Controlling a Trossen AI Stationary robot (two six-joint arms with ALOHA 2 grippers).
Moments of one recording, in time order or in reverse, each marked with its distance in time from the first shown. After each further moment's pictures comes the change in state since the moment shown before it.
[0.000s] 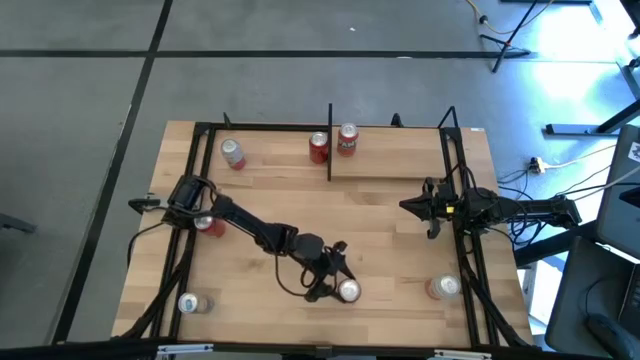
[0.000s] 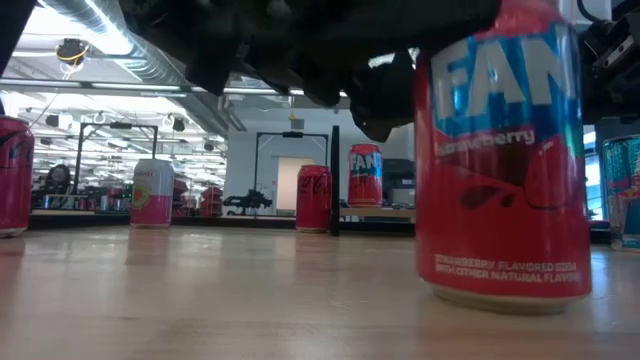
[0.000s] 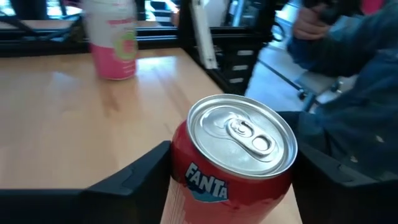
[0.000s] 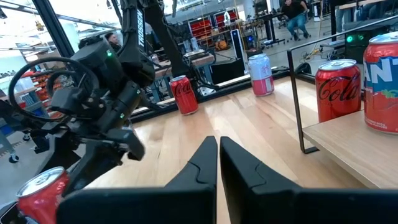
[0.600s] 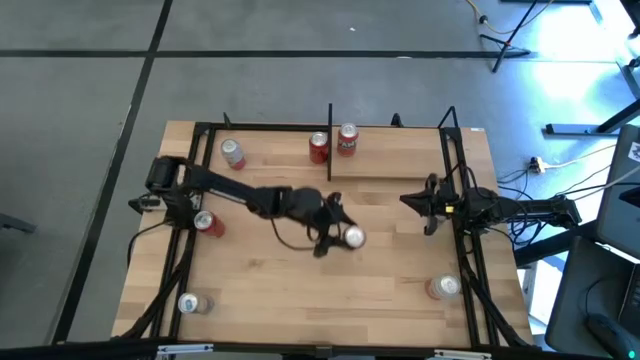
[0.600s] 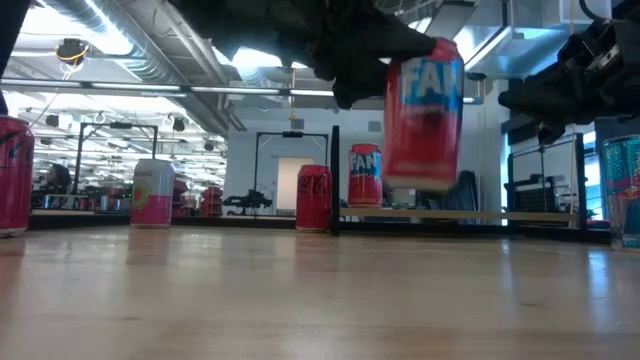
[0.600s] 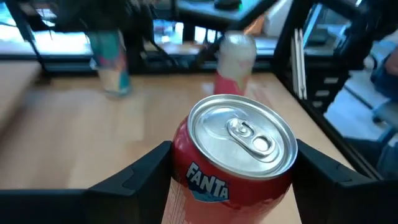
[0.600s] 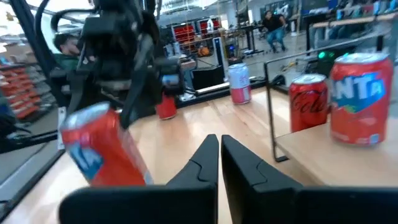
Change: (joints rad) left arm 0.220 -0.248 -0.002 -0.243 -0.051 0.027; right arm 0.000 0.000 0.000 0.014 0.098 -0.094
